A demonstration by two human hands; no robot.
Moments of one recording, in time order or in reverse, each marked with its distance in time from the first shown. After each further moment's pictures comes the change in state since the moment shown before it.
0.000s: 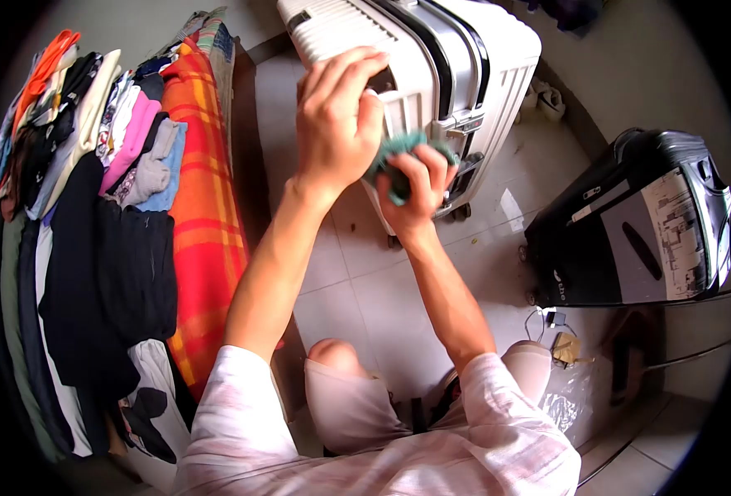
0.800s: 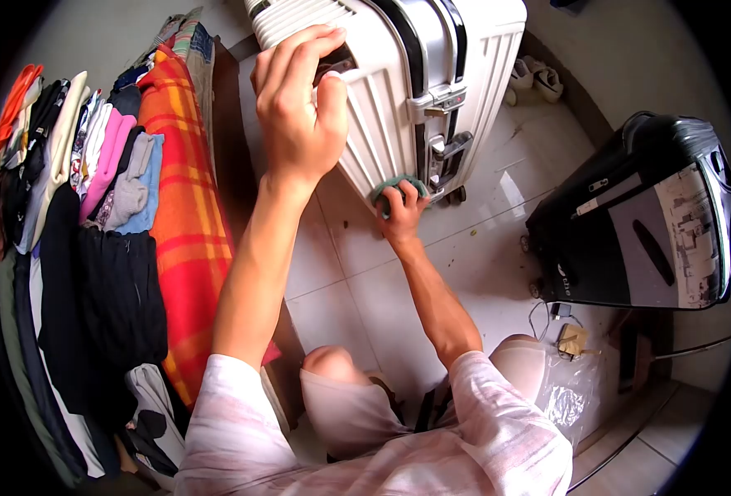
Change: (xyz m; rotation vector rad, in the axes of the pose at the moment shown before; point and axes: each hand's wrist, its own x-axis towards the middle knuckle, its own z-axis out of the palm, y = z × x) left_hand 0.002 -0.023 0.026 0.043 0.050 0.016; right_hand -0.143 0.076 0.018 -0.250 -0.069 0.043
